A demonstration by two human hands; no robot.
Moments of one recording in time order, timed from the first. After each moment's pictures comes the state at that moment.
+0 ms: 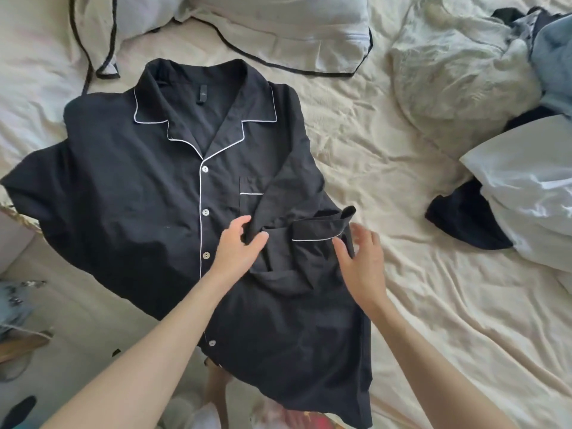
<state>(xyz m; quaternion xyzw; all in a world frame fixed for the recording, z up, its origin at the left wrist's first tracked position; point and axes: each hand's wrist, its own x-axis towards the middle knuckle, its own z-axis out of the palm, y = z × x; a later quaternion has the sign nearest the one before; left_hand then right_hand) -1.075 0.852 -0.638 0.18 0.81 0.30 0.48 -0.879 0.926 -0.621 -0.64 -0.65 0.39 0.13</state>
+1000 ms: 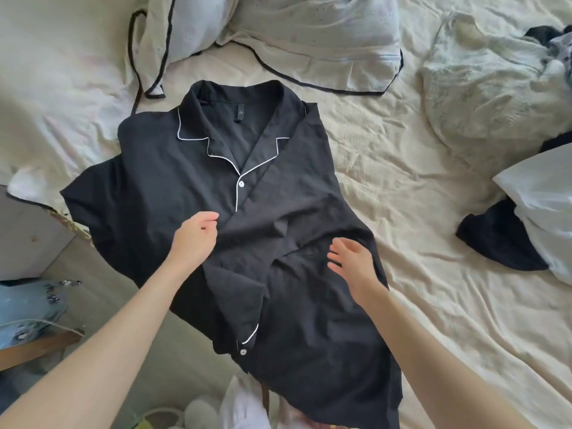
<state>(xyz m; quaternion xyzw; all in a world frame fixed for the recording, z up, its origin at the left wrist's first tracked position) -1.191 0.827 -0.606 0.22 0.88 0.22 0.36 -0.949 0.933 -0.625 -0.67 -0.32 0.66 0.10</state>
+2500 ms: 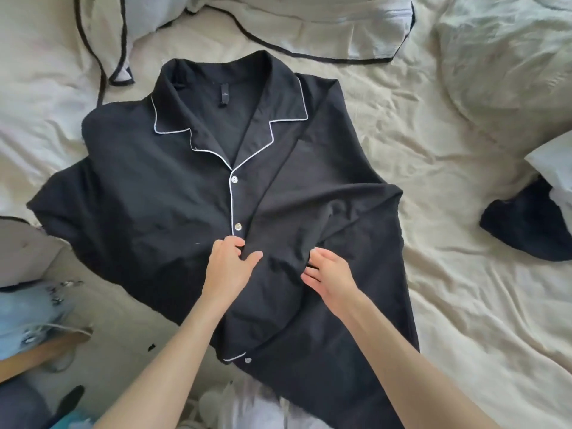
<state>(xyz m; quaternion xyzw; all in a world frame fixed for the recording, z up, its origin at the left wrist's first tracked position) -1.135 0.841 -0.646 0.23 0.88 0.12 0.40 -0.981 0.914 -0.645 -0.64 -0.17 0.74 0.07</state>
